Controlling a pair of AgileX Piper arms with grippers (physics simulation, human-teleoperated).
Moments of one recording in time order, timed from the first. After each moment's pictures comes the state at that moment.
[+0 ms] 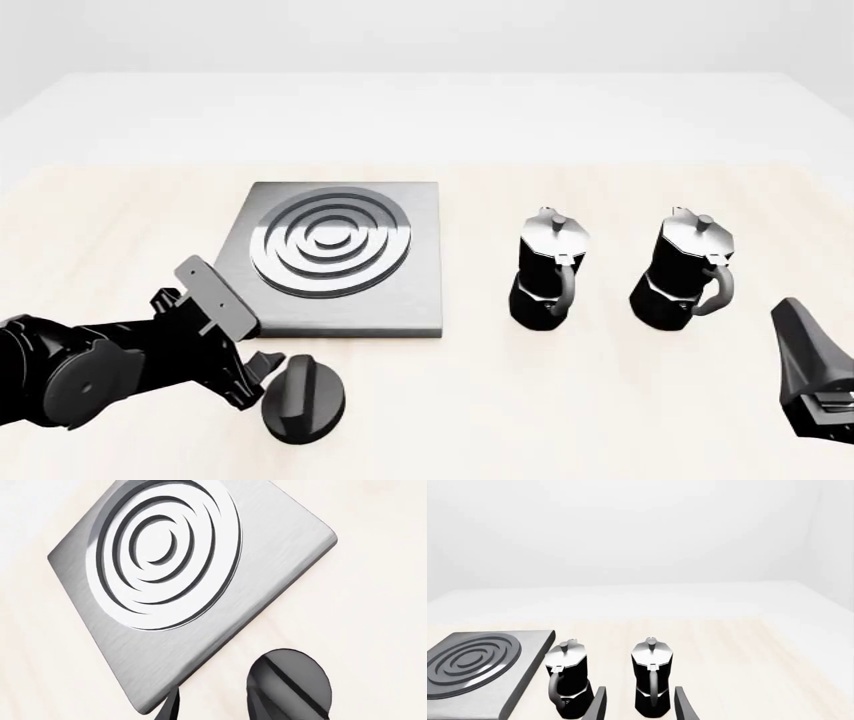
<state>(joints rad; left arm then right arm) -0.36 1.36 -0.39 -0.07 0.46 0.00 0.09 0.00 -0.09 0.03</state>
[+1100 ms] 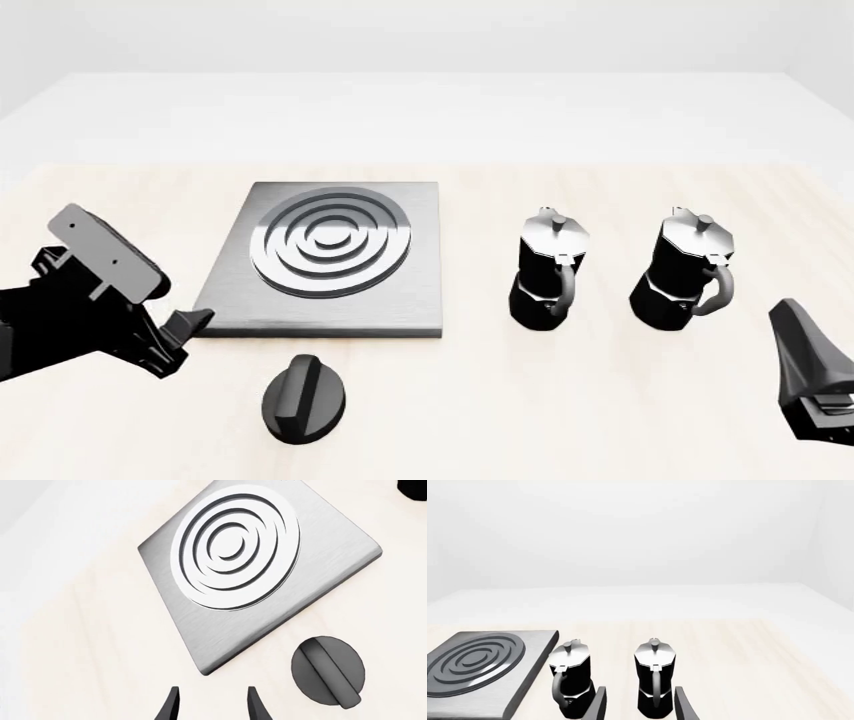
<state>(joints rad) -0.19 0.98 -0.45 0.24 0.53 0.02 0.08 0.00 -0.08 0.03</state>
